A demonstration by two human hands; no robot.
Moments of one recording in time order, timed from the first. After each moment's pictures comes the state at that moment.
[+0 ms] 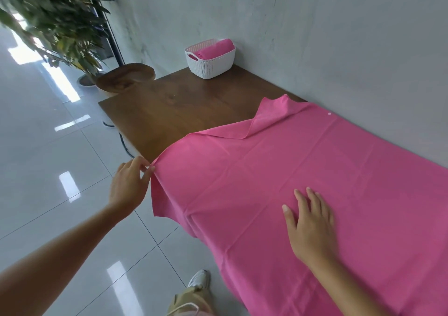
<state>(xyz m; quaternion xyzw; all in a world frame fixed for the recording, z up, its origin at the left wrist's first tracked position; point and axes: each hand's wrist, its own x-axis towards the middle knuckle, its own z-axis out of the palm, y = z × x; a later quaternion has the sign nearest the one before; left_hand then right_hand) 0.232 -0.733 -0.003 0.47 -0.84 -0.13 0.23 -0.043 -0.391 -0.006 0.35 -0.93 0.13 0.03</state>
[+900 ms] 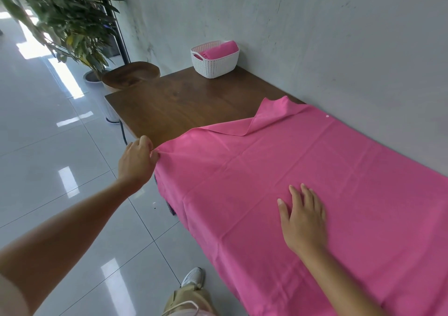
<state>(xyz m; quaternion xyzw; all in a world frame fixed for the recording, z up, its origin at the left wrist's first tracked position) 0.205 -0.729 0.027 0.50 -0.83 -0.10 0.22 -0.045 -0.391 -0.008 0.35 -0.93 0.12 0.03</state>
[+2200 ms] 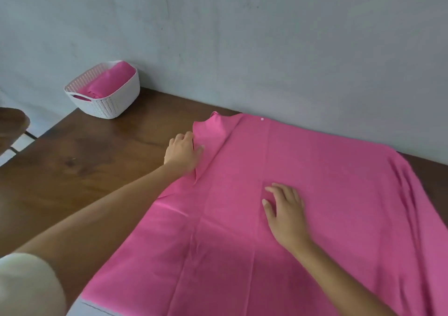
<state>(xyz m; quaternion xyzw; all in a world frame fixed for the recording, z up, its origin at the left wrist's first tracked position) -0.137 -0.788 0.034 0.21 -0.94 -0.24 0.07 -0.110 -0.461 0.001 0.22 -0.95 0.20 0.07</state>
